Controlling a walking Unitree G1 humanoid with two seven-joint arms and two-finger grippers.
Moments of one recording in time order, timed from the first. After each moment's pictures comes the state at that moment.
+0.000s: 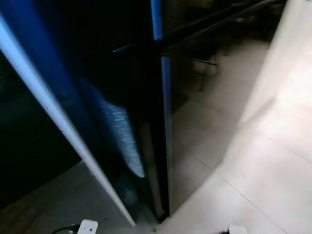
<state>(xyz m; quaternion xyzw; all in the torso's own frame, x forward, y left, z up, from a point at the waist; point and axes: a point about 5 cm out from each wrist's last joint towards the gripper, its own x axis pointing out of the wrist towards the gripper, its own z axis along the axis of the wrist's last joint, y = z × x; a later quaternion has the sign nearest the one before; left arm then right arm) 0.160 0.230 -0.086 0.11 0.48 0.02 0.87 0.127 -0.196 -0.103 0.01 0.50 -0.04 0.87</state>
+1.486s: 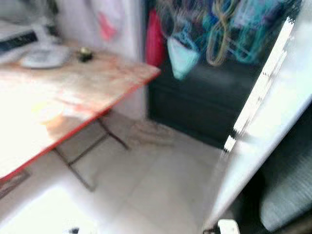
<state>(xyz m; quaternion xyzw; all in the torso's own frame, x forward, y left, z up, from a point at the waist) 0.159 0.228 -0.087 0.11 0.48 0.02 0.87 0.143 -0.183 -0.100 0.02 0.48 -0.01 0.87</state>
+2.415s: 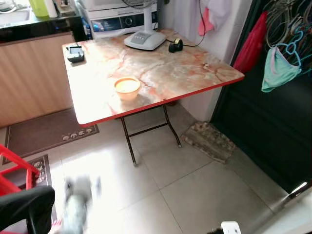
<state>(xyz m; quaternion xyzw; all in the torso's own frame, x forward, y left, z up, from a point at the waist) 0.281 0.240 0.025 0.12 0.10 0.10 0.98 0.142 -0.193 -0.099 0.00 0.49 0.01 0.87</state>
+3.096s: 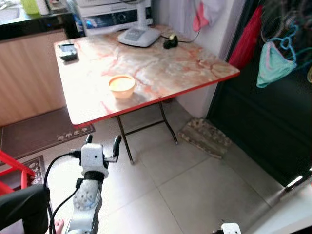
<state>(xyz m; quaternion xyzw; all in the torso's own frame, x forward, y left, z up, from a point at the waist) 0.283 0.182 0.090 0.04 -0.09 0.02 0.99 0.135 -0.194 -0.101 0.00 0.50 0.01 0.87</state>
